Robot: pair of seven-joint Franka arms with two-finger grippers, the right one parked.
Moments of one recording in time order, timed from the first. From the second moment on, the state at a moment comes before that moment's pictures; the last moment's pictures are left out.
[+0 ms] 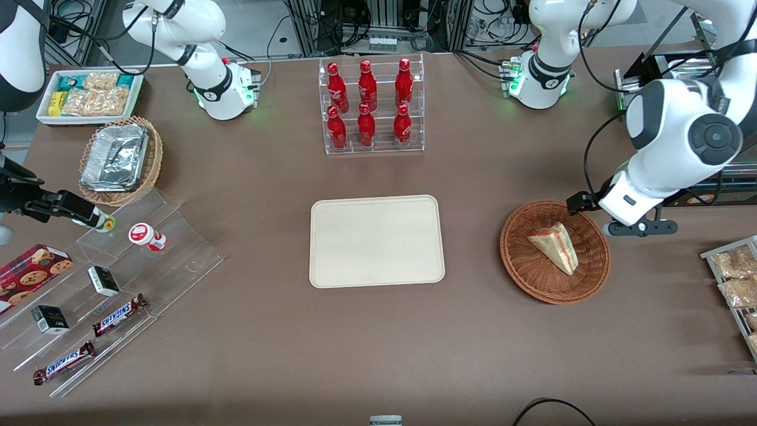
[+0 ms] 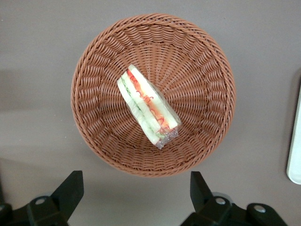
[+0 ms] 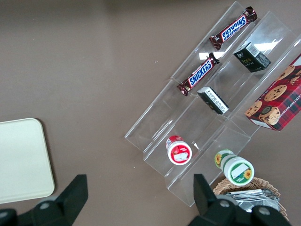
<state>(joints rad) -0.01 0.04 -0.08 -2.08 0.01 2.06 -0.11</state>
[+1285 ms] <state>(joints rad) -0.01 0.13 -0.09 -2.18 0.01 2.28 -0.79</state>
